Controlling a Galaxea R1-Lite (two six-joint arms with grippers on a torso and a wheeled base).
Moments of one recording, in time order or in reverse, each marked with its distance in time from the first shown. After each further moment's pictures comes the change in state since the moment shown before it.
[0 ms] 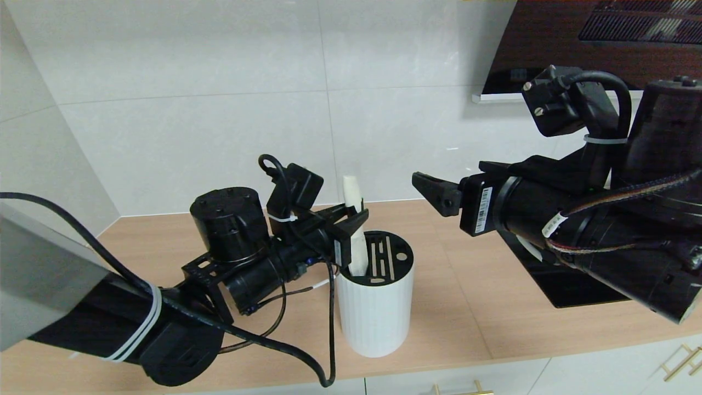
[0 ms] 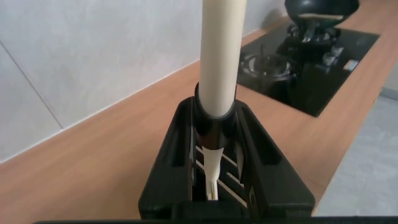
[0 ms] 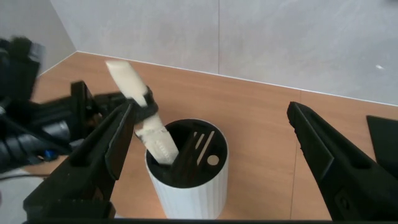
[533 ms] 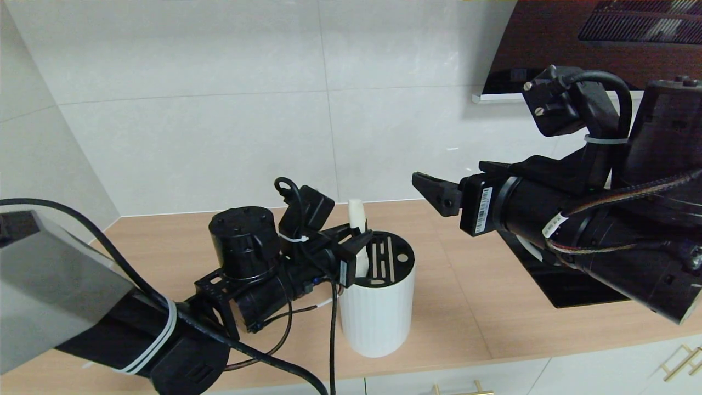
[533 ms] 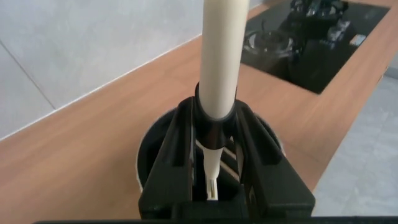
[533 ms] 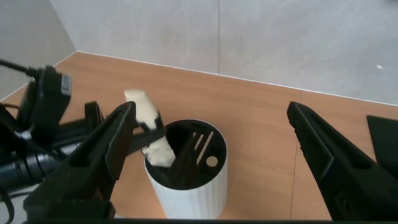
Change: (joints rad) left arm -0.024 0.036 0.052 -0.004 0.023 0.021; right arm 0.000 0.000 0.000 0.000 0.000 0.001
